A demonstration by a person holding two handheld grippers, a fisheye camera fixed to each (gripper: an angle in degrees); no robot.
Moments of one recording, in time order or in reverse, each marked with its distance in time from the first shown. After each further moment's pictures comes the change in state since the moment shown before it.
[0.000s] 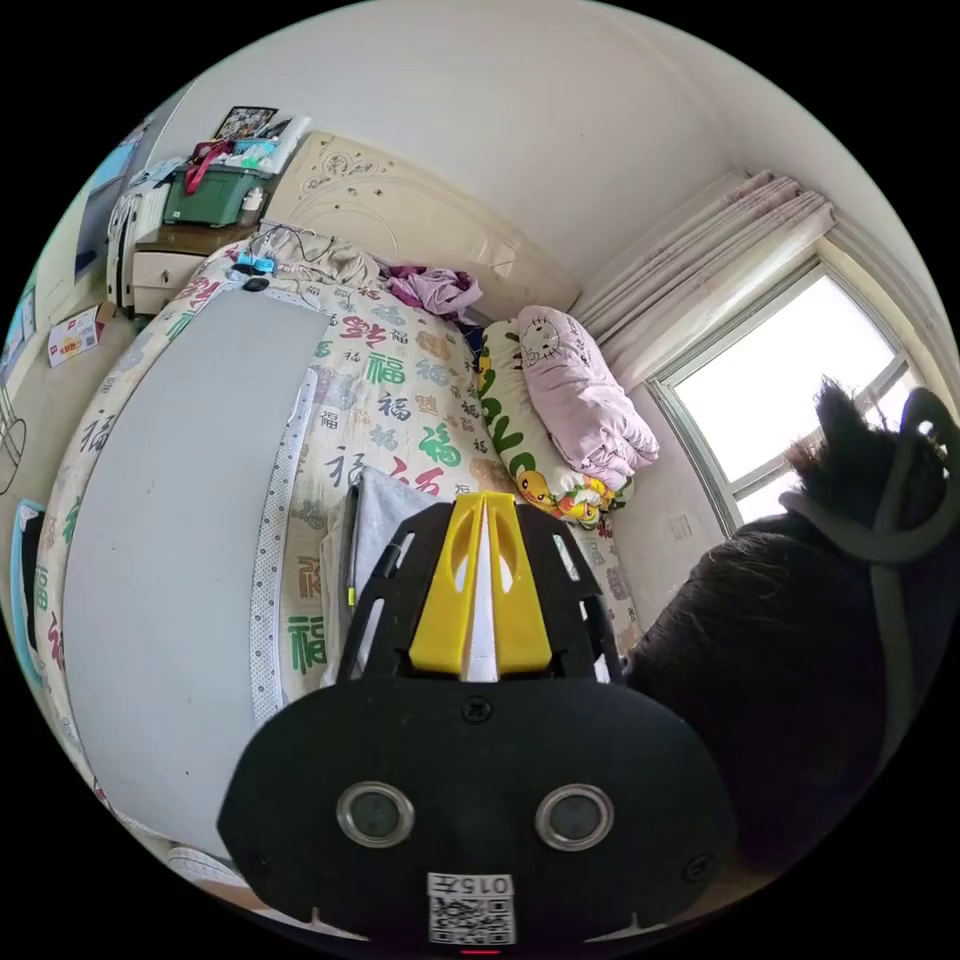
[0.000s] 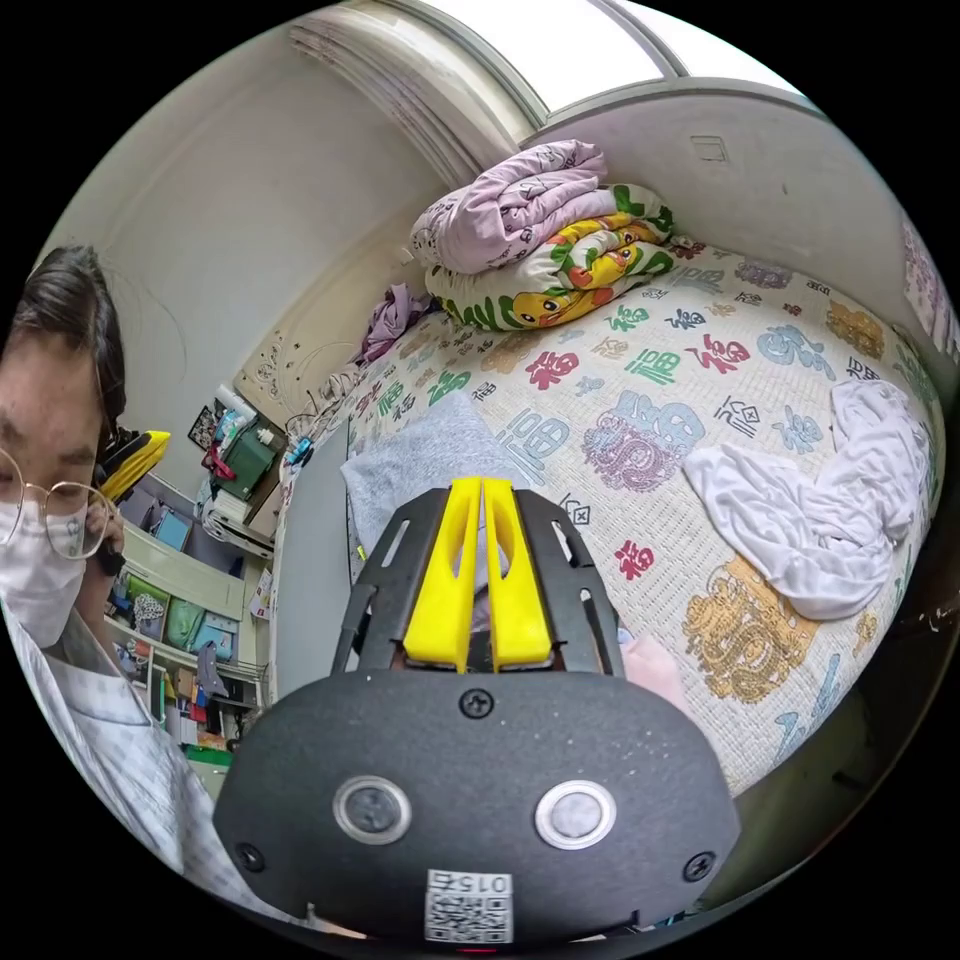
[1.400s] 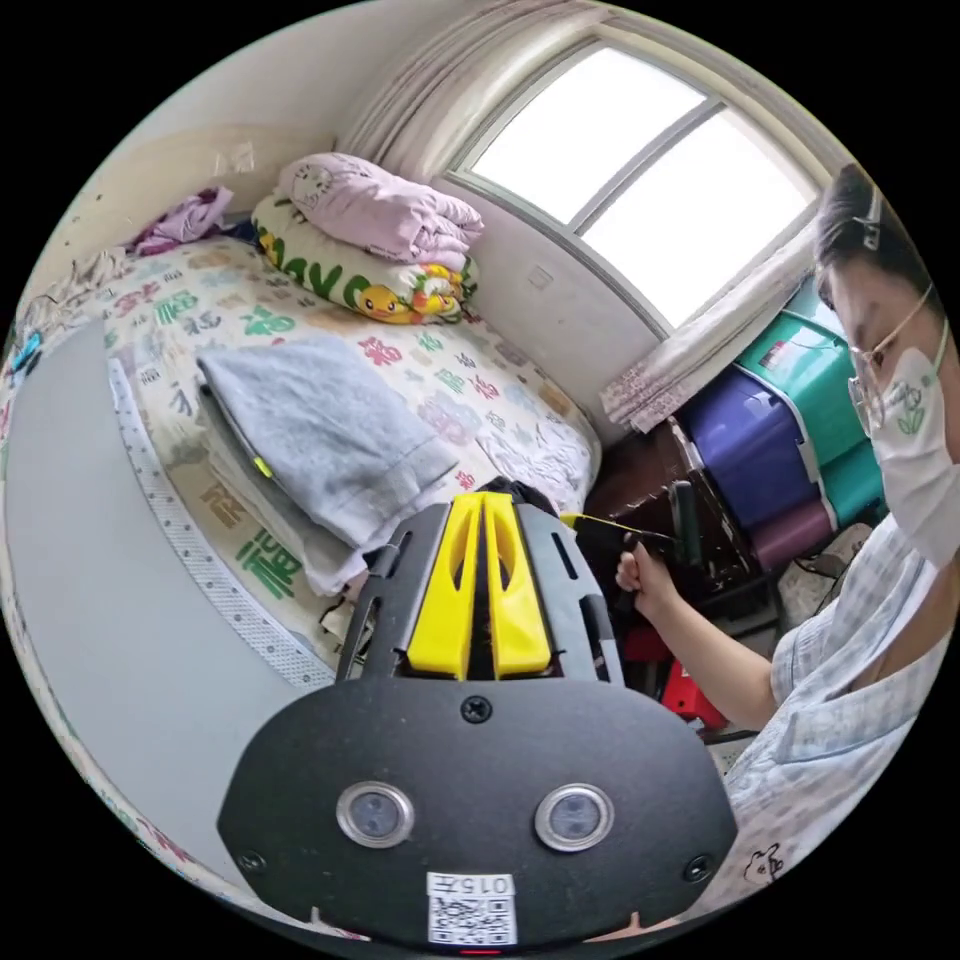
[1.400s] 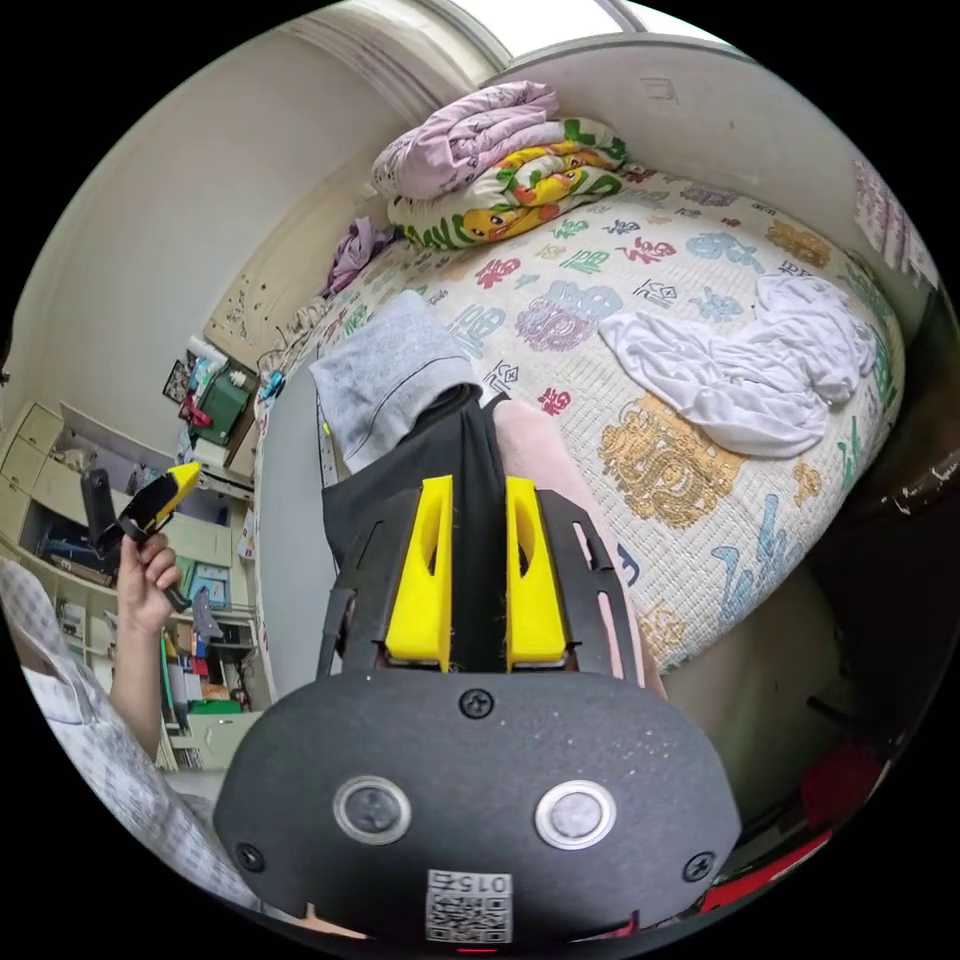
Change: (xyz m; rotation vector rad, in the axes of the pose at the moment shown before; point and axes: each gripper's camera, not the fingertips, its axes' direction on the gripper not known) left arm -0.026 0.126 0.128 -0.495 0.388 0.563; right arm 0.120 0.145 -0.043 -0.257 0.064 0.012
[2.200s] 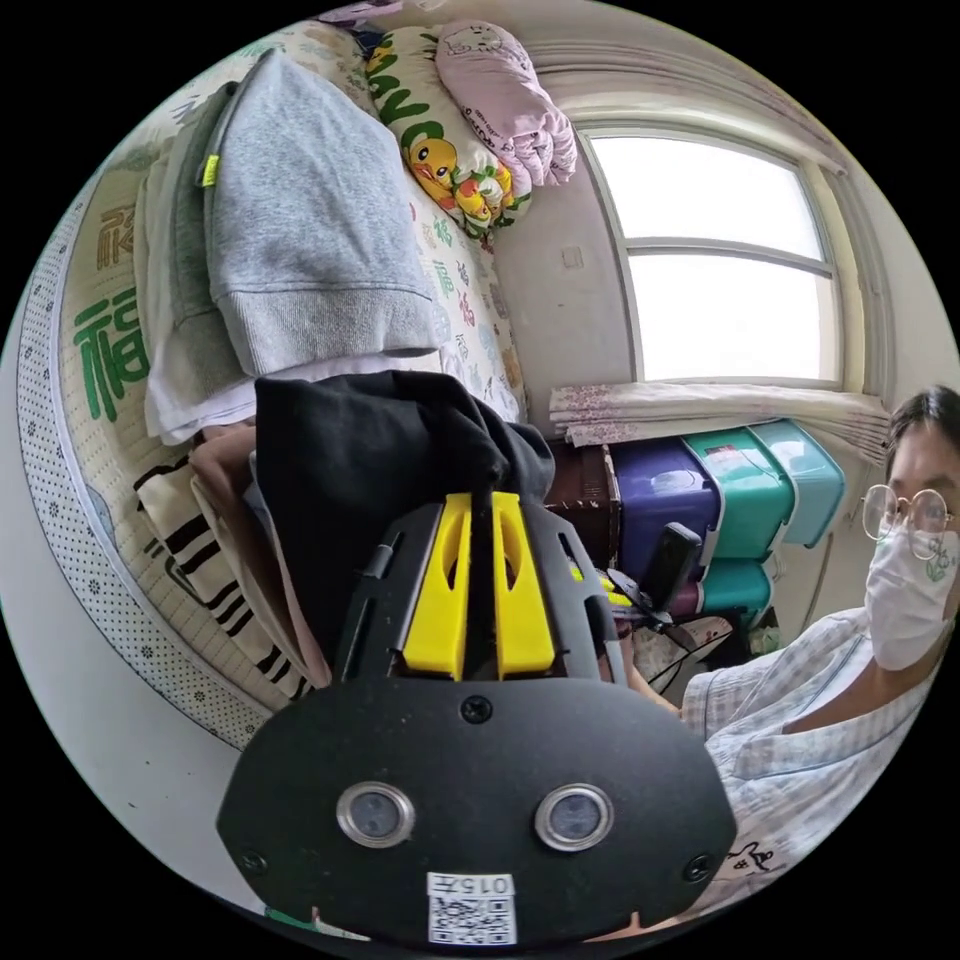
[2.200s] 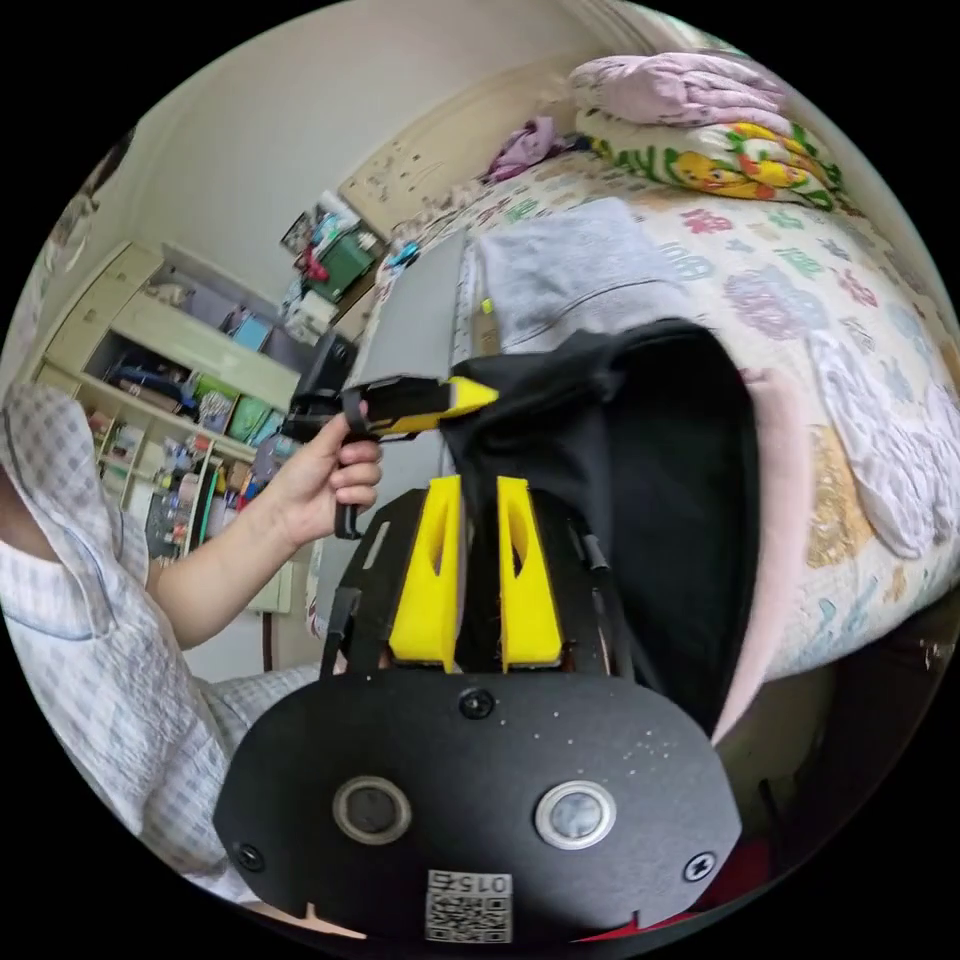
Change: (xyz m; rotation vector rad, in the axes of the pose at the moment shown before) left arm -0.164 0.090 0.103 -0.087 0.357 -0.389; right arm -0.032 0.048 0.021 -0.108 -0.162 -0.262
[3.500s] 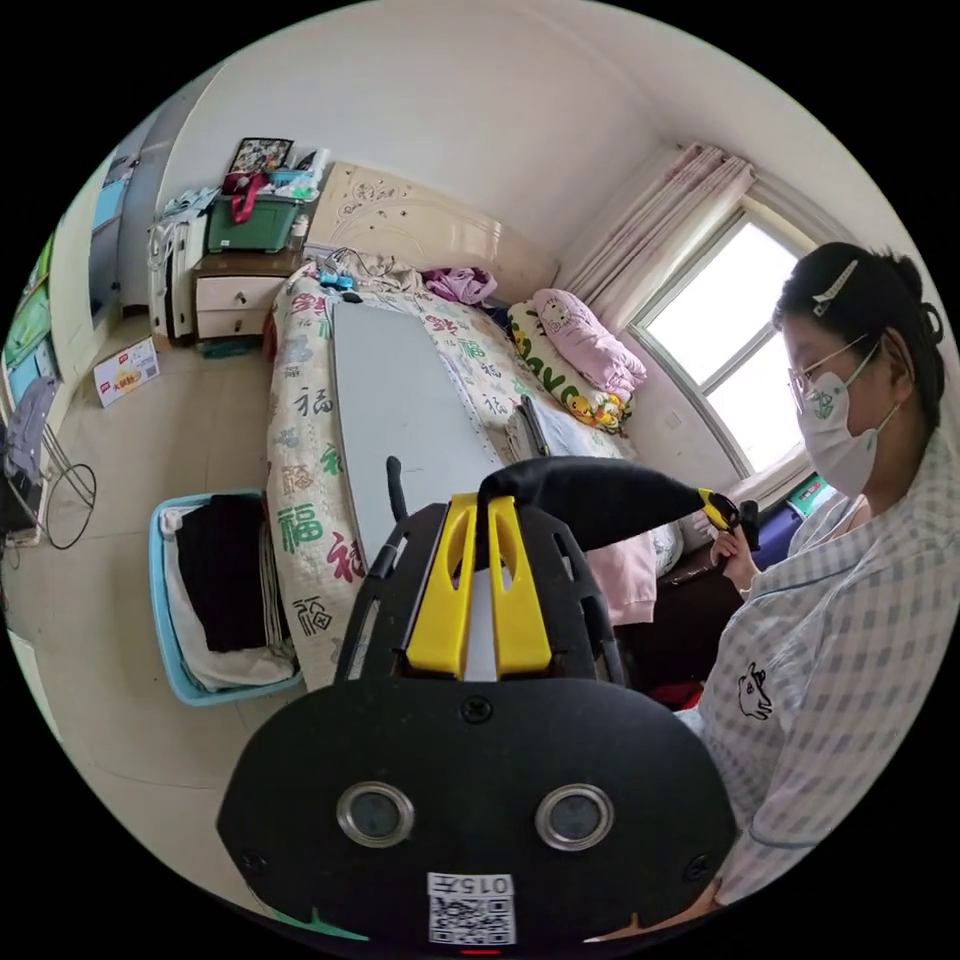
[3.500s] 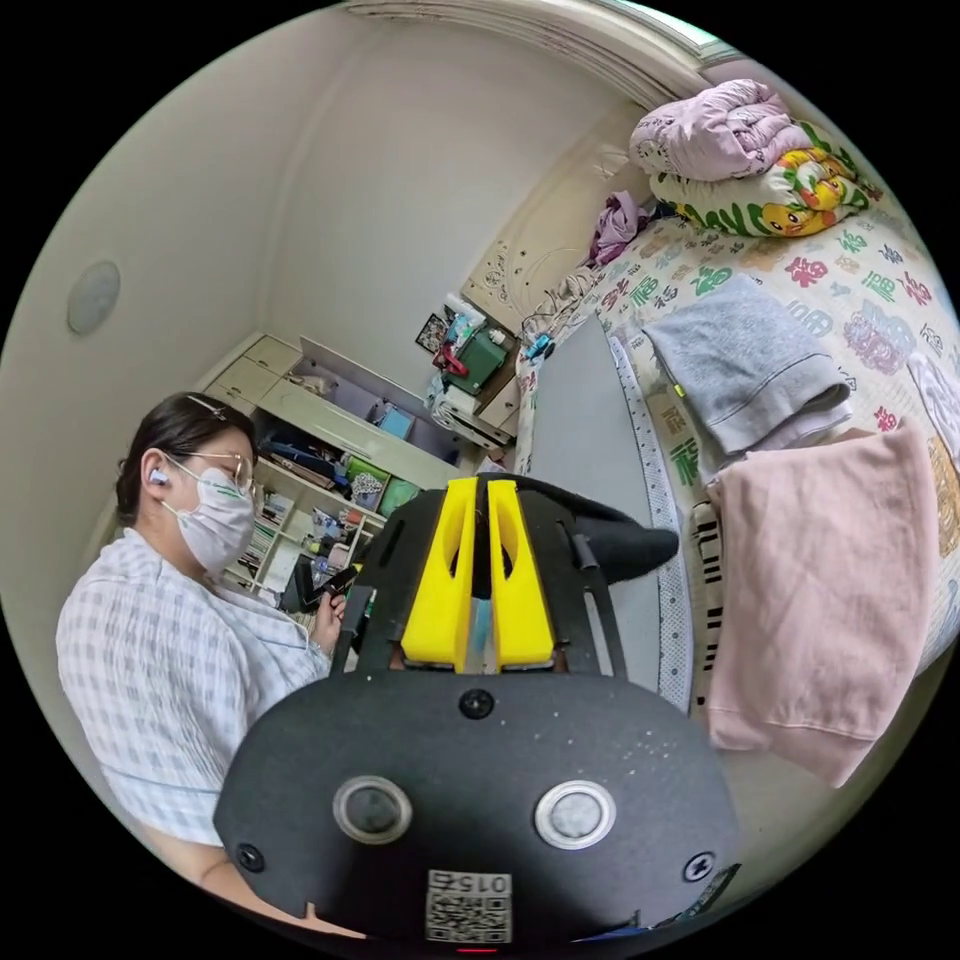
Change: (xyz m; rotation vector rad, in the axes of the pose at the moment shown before) left arm -0.052 0.500 -0.500 0.585 -0.667 0.053; right arm -0.054 -0.007 0.082 0.141 -0.495 -0.035
